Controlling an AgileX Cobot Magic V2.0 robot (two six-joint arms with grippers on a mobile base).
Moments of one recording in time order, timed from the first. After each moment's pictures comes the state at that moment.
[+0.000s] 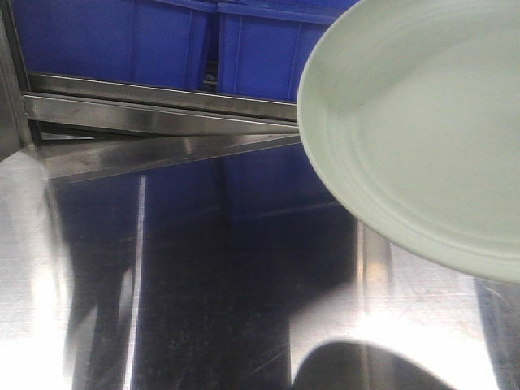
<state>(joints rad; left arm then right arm) -0.13 -0.01 0.00 0.22 0.35 -0.18 0.18 0.43 -0.22 0.00 0.03 0.36</state>
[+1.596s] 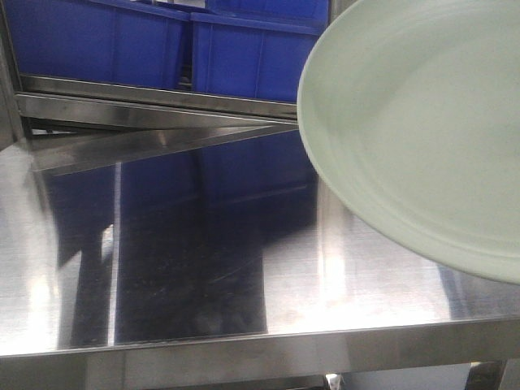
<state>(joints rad) -0.13 -0.01 0.00 0.22 0.35 -0.18 0.18 0.43 -0.22 0.00 0.02 0.36</state>
